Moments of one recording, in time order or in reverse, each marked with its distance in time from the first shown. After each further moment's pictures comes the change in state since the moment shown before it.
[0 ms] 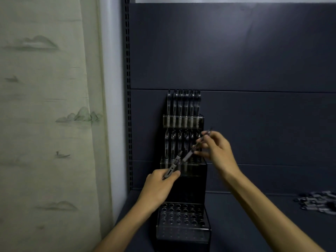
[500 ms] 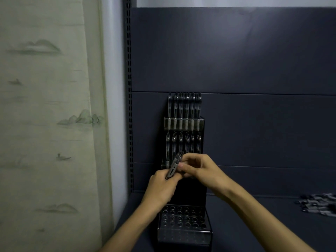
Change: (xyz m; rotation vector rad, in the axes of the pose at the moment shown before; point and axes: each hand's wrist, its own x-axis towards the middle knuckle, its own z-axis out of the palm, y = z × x) left_hand -0.003 0.015 0.005 -0.124 -0.001 -0.032; right_hand -0.029 0.007 0.013 -0.232 -0.508 0.066
